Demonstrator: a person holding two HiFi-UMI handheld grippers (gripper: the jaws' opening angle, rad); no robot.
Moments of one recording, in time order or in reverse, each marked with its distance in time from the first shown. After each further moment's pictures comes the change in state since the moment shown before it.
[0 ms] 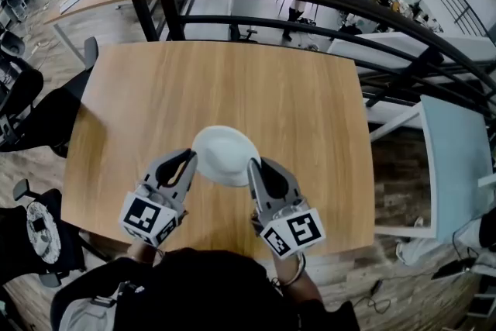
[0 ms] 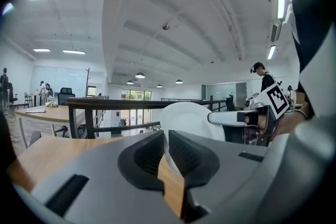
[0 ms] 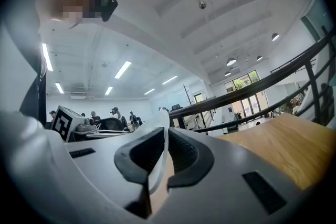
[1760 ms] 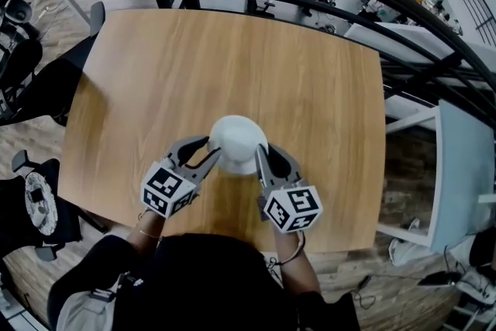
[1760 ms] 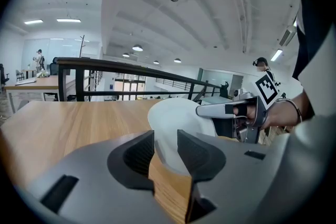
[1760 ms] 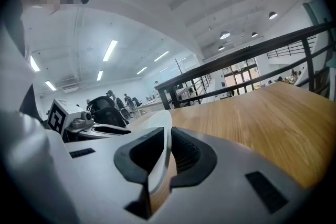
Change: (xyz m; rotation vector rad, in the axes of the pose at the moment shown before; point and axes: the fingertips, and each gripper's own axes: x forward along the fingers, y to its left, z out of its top) left arm 0.061 0.019 -0.108 -0.117 0.198 -0.102; right arm 0.043 -0.057 -0.111 0.106 0.282 -0.055
